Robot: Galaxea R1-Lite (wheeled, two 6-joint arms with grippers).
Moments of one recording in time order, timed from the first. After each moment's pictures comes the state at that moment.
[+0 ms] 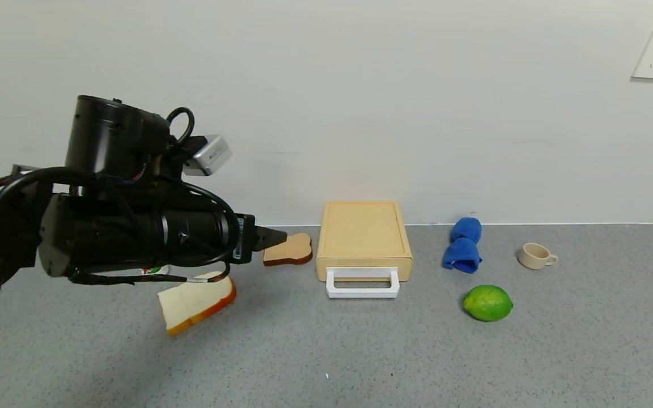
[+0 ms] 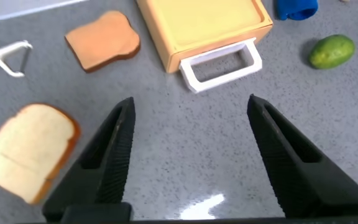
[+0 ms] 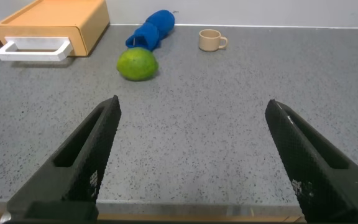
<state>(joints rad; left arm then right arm) -0.43 1.57 -1.11 0.06 -0.02 -0.12 0.00 0.00 0.00 0.00 0.00 0.03</state>
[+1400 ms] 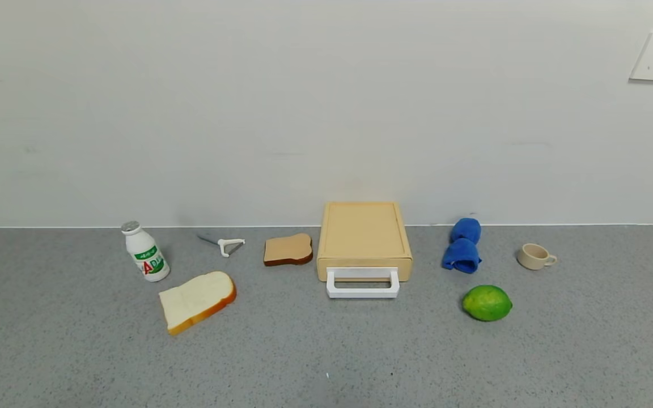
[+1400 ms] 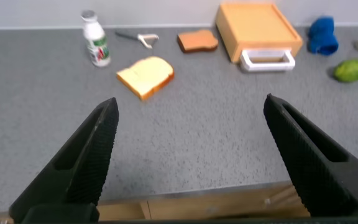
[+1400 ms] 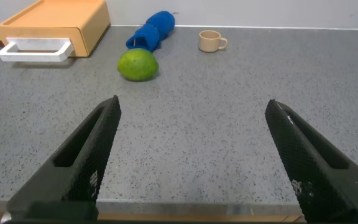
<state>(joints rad) -0.12 0.38 -0.73 0.49 0.02 -0.09 0.00 0.00 0.00 0.00 0.00 0.03</state>
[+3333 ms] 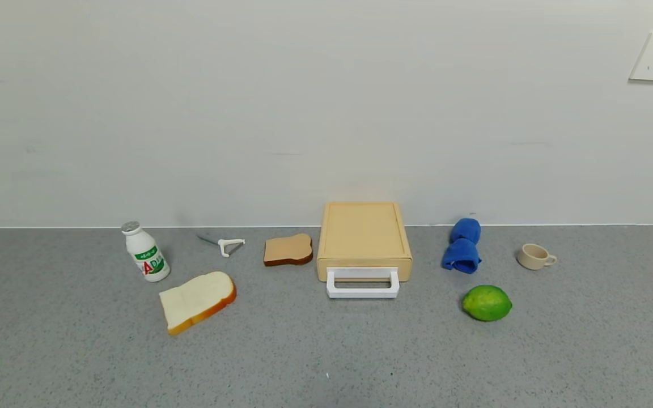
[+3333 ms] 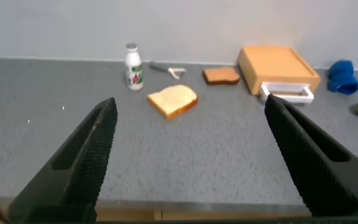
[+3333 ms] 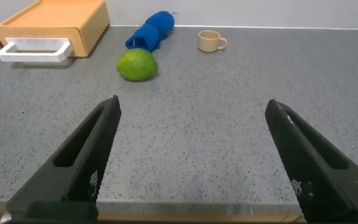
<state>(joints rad) 0.00 0.08 -0.69 0.54 0.04 -0.07 0.00 0.00 0.00 0.00 0.00 0.03</state>
